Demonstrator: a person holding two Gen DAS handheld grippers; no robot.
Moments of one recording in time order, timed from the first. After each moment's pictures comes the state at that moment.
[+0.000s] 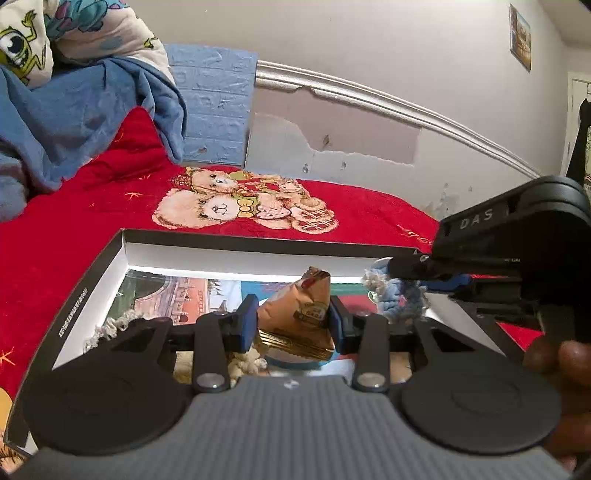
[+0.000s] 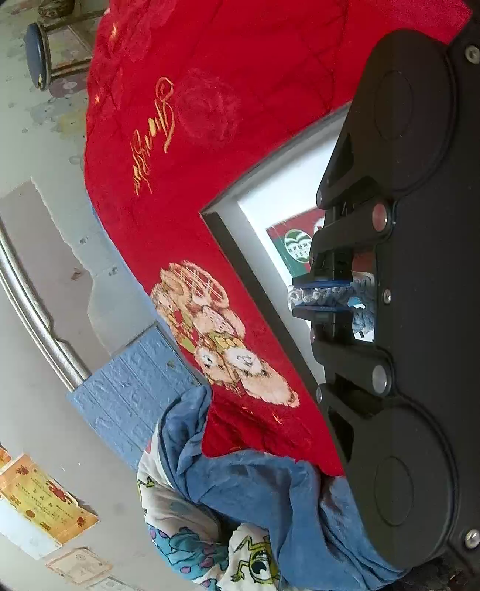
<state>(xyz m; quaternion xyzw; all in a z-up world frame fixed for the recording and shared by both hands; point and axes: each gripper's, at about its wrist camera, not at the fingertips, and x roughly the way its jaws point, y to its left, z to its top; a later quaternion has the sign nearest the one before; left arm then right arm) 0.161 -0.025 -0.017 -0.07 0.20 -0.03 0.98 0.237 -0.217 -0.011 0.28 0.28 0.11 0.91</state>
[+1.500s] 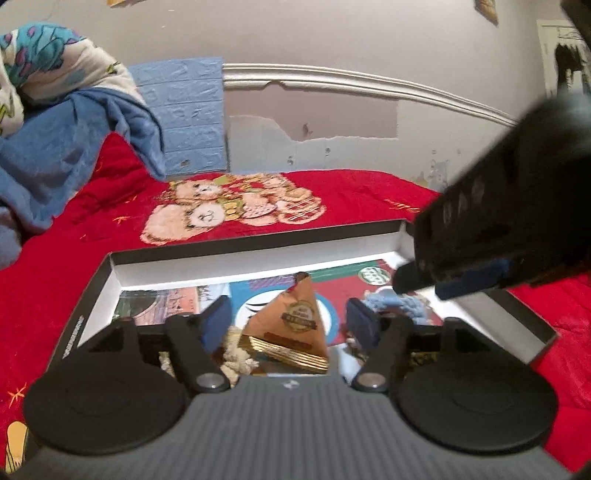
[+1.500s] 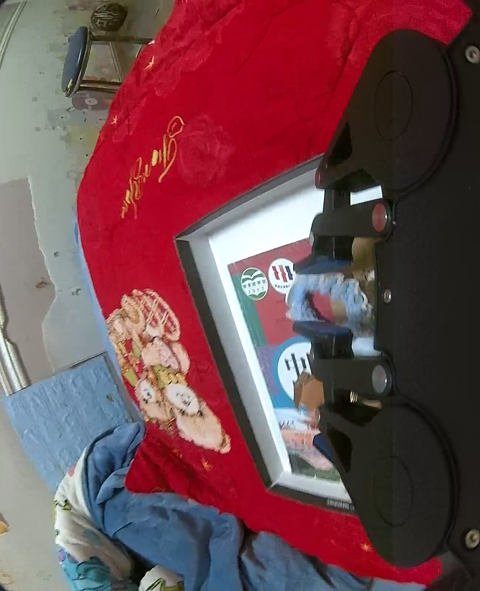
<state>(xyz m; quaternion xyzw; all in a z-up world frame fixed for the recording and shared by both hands) 0.160 -0.047 -0.018 0.02 0.20 -0.05 0.98 0.210 -0.197 0.026 0.15 0.37 0.06 0.91</state>
